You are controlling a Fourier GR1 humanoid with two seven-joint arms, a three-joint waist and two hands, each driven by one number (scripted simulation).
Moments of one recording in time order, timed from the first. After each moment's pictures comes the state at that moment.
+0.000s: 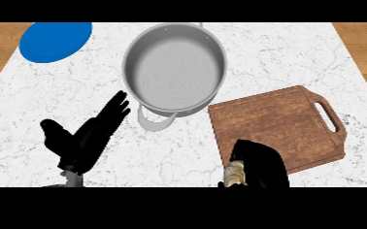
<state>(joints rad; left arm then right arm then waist) 0.02 0.09 -0.10 -1.68 0.22 -0.15 0.32 0.05 -0.13 0.58 -1.85 1.00 0.22 0.93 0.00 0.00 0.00</state>
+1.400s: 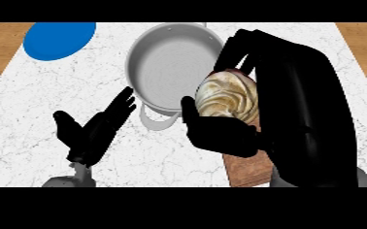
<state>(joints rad) -0.03 0.07 -0.10 -1.62 0.19 -0.15 0.32 -0.77 -0.01 0.32 -2.04 0.95 0.37 1.07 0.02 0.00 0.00</state>
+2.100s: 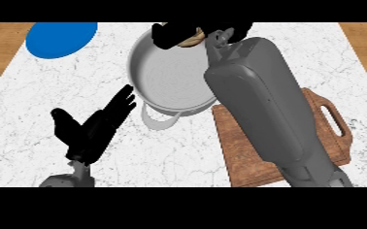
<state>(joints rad) -0.04 0.07 -0.10 -1.64 0.20 -0.16 0.34 -1.12 0.00 0.15 -1.30 0.86 0.11 0.87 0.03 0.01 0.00</state>
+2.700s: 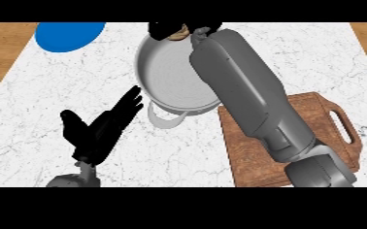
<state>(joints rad) -0.05 0.05 -0.13 -1.65 0.18 -0.17 0.34 -1.27 0.00 0.18 -0.73 0.70 -0.29 0.62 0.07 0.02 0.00</state>
